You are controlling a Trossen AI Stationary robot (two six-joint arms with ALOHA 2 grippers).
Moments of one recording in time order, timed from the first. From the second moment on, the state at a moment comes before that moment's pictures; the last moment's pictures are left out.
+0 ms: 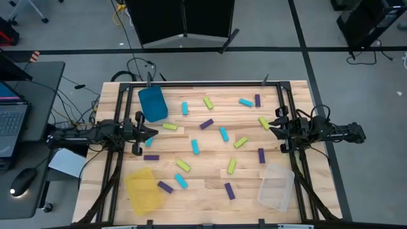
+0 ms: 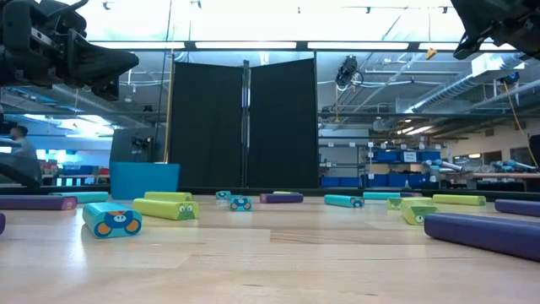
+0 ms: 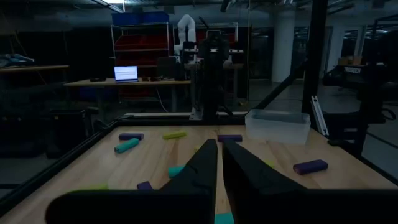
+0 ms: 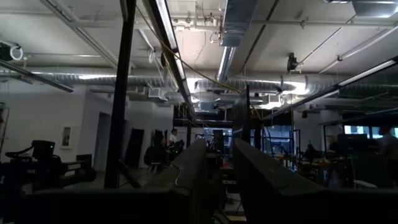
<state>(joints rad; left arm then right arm) 0.00 0.00 0.01 0.11 -0.03 0.01 0.05 0.01 0.01 0.52 0.01 -0.05</state>
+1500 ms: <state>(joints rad) 0.00 1.01 0.59 -0.05 -0.27 -0.19 0.04 0.02 0.01 0.57 0.06 -0.30</state>
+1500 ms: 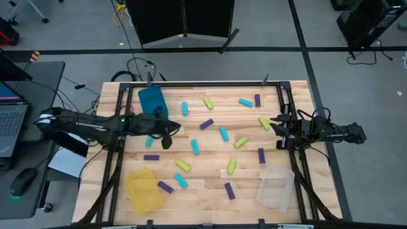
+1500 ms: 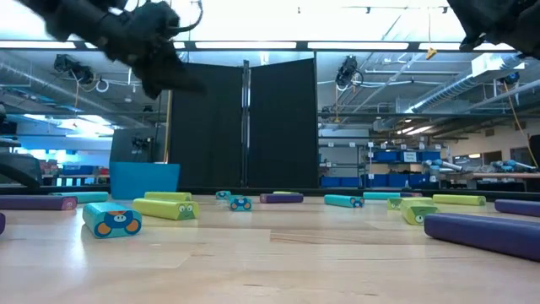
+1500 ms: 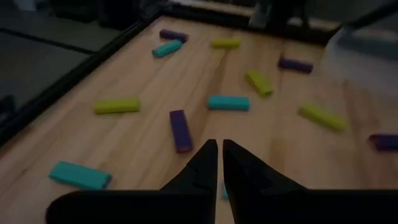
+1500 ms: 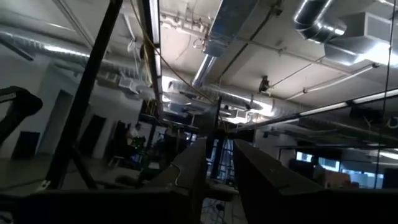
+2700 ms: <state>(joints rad) 0.16 1.64 1.03 -0.65 -0.11 0.10 0.04 0.01 0.01 0.61 0.08 -0.19</state>
